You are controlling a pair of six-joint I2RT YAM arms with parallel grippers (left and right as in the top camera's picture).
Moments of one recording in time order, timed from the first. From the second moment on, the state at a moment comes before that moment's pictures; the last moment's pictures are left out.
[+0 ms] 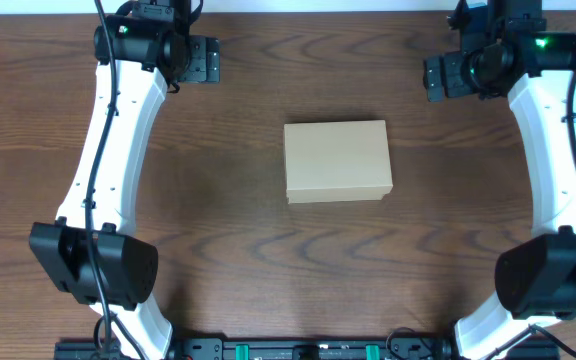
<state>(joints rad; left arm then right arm) -0.17 1.89 1.99 -1.13 -0.17 -0.12 0.00 1.82 1.82 -1.06 -0.02 -0.15</state>
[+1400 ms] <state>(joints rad) -0.18 1.61 1.99 -1.19 -0.20 -0.10 0.00 1.82 1.82 -1.06 -0.02 -0.15</state>
